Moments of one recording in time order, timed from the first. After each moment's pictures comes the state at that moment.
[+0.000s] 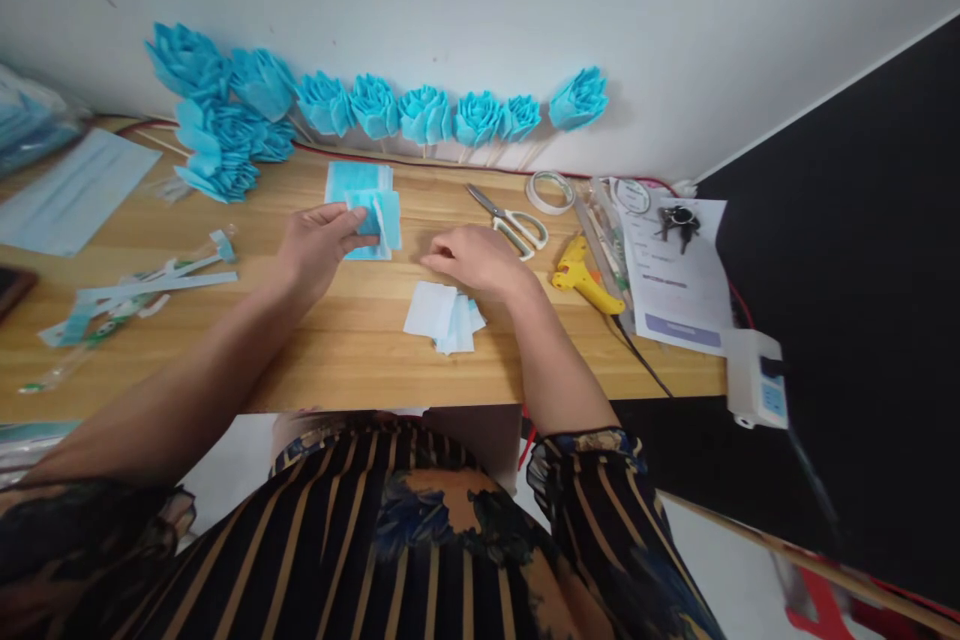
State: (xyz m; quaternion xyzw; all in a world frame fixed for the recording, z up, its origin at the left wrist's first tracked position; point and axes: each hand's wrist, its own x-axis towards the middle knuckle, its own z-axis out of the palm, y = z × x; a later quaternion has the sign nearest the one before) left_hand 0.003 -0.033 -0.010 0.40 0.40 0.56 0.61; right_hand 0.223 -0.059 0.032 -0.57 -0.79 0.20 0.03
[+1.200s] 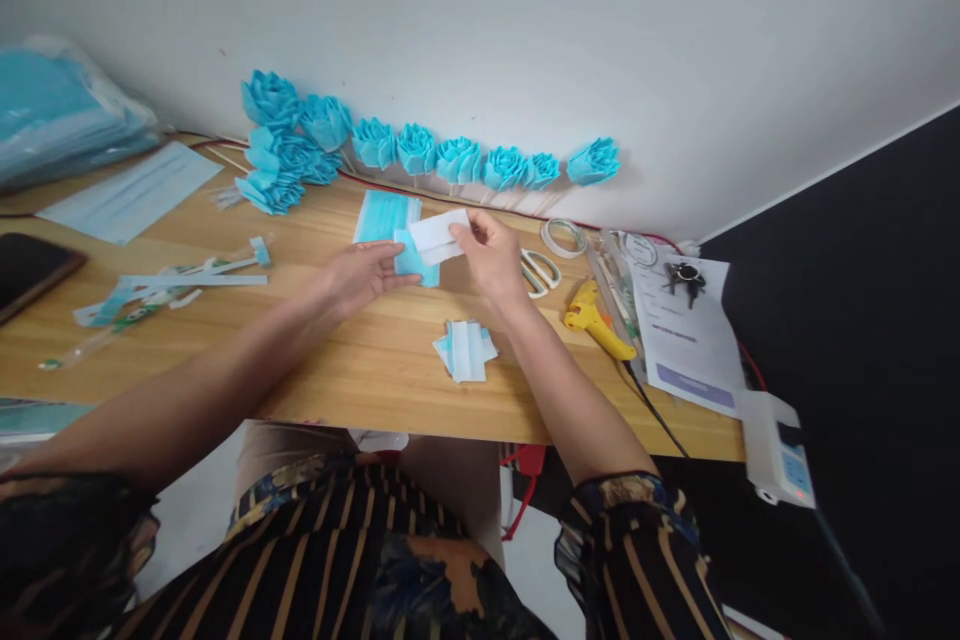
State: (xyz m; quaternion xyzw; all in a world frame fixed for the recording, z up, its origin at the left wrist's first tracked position) left_hand 0.012 -0.041 -0.002 0.22 0.41 0.47 0.75; right_hand 0.201 -0.037 0.016 -0.54 -0.64 0.27 0.48
